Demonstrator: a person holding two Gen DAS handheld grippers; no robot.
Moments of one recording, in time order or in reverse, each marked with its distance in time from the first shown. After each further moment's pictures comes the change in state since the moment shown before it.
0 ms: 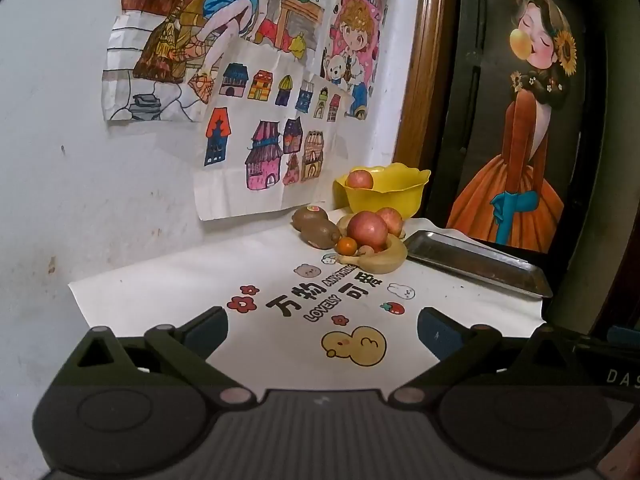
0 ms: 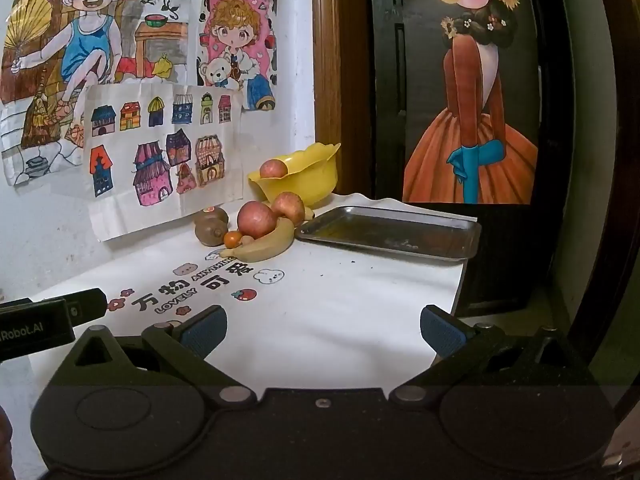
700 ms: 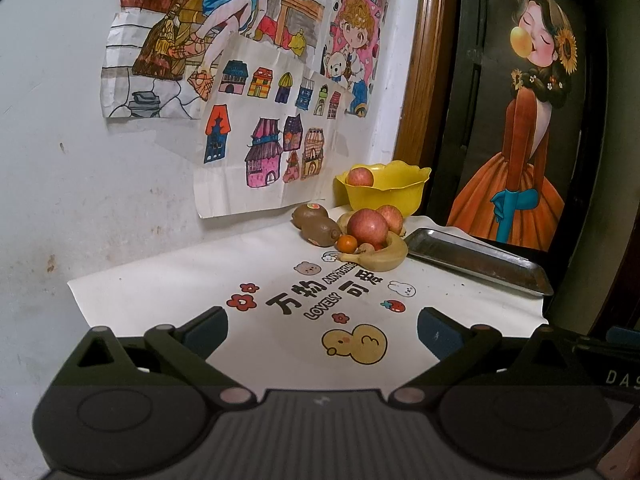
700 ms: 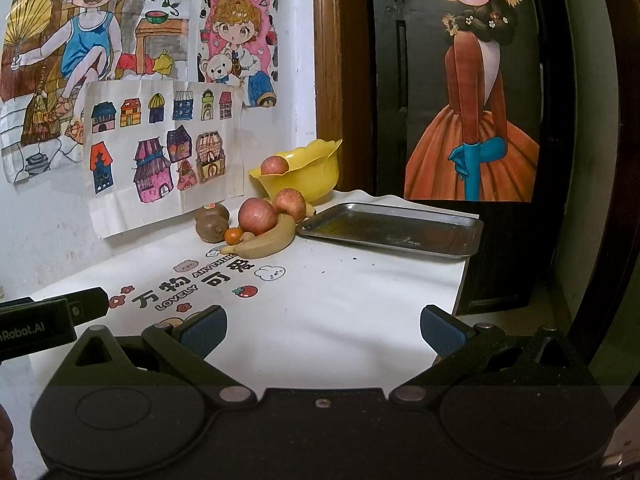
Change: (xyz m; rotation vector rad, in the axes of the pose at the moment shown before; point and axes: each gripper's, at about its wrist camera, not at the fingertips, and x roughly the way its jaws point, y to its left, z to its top) left arm 0.000 0.000 0.000 0.000 0.004 0.001; right arm 0.005 0.001 -0.002 0.000 0.006 0.005
